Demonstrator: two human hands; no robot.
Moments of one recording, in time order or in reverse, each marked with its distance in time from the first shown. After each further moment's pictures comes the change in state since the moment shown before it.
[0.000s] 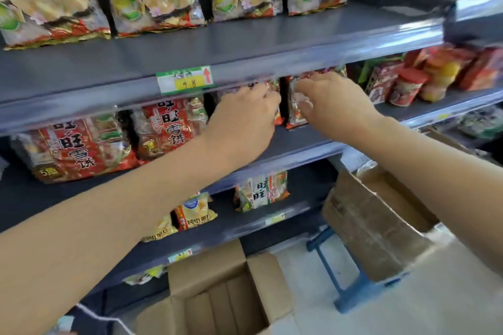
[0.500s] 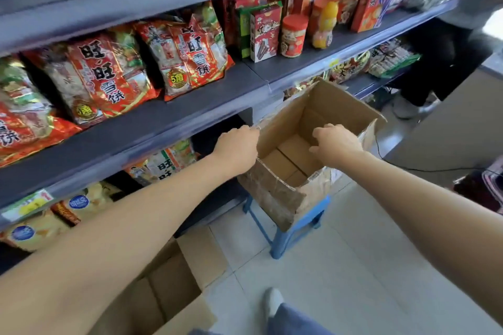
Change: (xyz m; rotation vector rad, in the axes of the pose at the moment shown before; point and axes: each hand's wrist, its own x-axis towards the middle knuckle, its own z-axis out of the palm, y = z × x) left_hand 0.102 0.243 0.205 -0.099 -0.507 0.053; right_hand -0.196 0.288 0.106 -0.010 -0.597 0.542
